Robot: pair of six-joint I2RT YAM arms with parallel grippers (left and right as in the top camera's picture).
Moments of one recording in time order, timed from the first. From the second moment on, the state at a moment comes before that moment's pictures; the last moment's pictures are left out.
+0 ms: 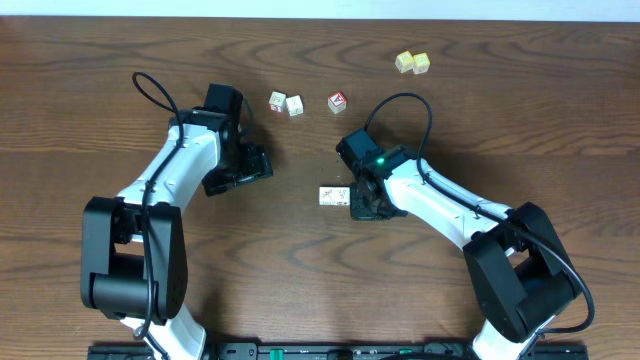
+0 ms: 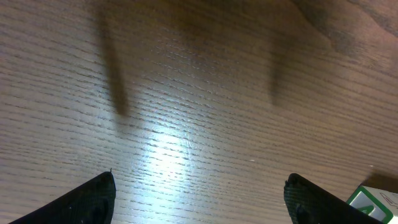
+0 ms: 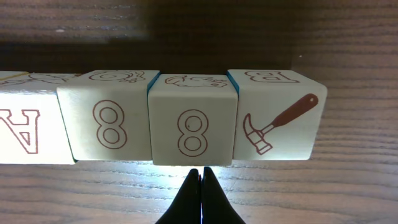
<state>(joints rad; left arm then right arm) -0.15 1.84 1.23 -0.86 0.12 -0.45 0.61 1.87 1.18 -0.82 0.06 0.61</state>
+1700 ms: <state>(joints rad) -0.15 1.84 1.23 -0.86 0.12 -0.45 0.61 1.87 1.18 -0.80 0.08 0.61</state>
